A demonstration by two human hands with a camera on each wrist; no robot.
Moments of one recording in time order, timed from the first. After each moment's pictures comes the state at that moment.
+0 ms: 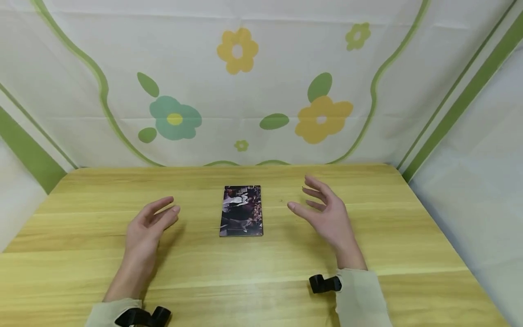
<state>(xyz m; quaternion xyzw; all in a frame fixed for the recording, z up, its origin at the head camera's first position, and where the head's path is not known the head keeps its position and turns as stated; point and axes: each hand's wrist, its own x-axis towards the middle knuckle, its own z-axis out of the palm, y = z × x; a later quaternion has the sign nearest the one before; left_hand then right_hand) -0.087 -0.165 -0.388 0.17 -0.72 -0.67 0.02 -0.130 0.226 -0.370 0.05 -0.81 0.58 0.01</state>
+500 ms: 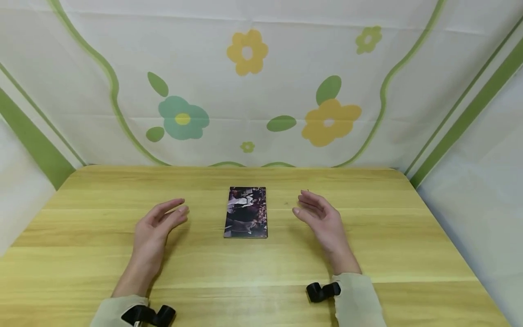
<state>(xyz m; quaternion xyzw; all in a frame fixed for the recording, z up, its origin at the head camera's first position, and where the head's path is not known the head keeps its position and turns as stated) -0.089 -0.161 -0.398 0.15 -0.67 -0.72 0.06 -0.137 0.219 -0.407 0.01 -0.74 0.67 -0.04</state>
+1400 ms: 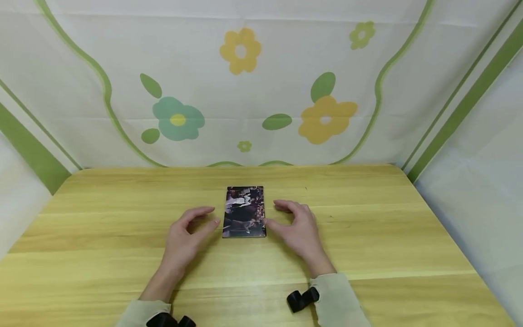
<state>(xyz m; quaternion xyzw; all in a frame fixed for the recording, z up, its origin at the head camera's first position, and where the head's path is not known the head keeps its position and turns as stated) -0.092 -0.105 -0.409 0.07 -0.78 -0.61 0.07 -0.132 0.172 -0.413 0.03 -0.88 0.47 -0.01</state>
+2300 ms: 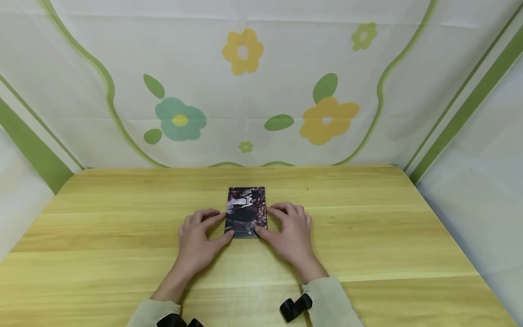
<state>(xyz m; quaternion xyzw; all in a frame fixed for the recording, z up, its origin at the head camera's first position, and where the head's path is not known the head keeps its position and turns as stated) -0.090 -0.087 -0.419 0.00 -0.91 -0.40 0.08 -0.124 0.146 -0.419 0.10 -0.94 0.33 0.05</state>
